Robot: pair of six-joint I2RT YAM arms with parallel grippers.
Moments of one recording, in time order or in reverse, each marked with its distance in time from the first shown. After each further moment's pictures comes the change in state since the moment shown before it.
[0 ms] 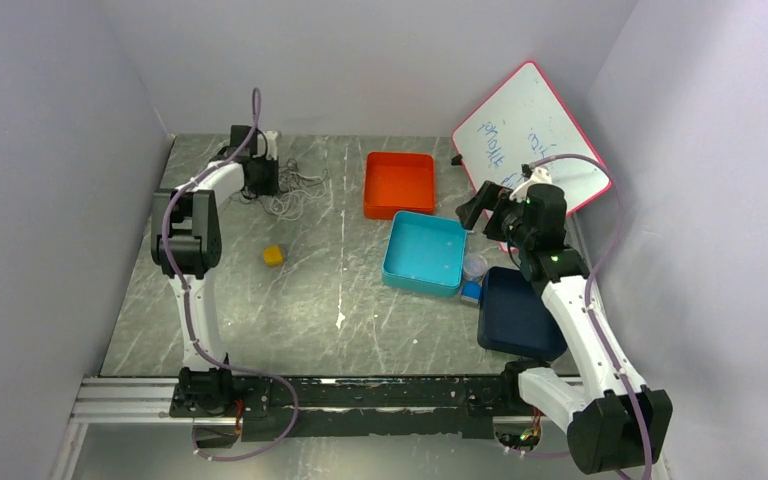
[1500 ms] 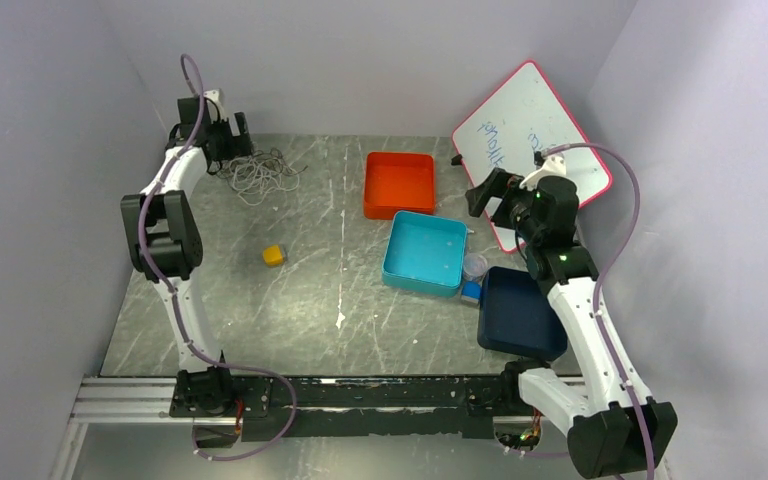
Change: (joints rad) left arm 0.147 -0.100 0.078 0.100 -0.056 -0.142; right arm 0.000 -0.014 0.083 0.020 0.077 -0.039
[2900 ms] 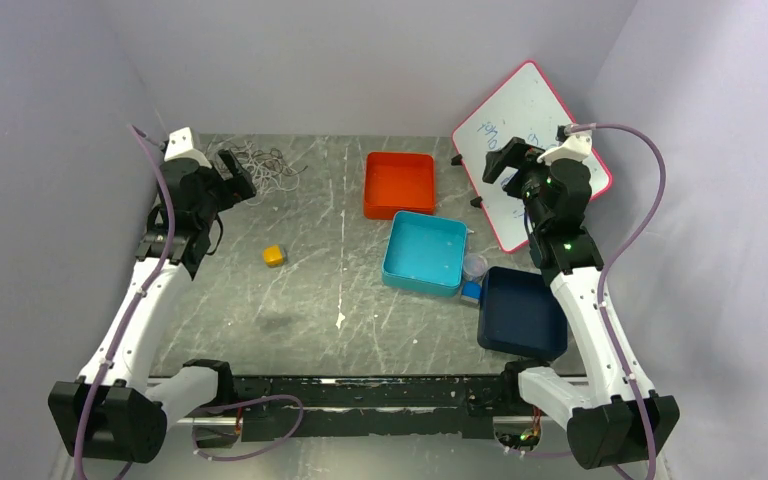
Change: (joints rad) left arm -0.199 -1.059 -0.782 0.034 -0.297 -0.275; right arm 0.003 0.044 0.102 0.139 0.193 -0.039
